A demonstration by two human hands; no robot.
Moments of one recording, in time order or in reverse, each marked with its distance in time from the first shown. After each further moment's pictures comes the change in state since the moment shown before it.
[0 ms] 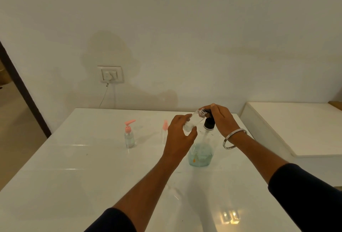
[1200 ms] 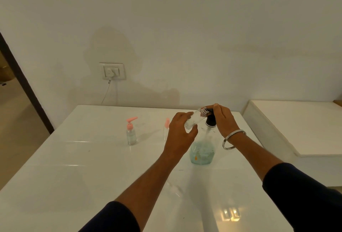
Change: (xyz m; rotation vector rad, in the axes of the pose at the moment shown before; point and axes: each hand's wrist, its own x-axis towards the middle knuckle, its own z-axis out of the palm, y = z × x) left_hand 0.004 -0.004 -0.002 0.073 -0.006 0.030; right_hand 0.000 0.009 0.006 -0.010 0.034 0.018
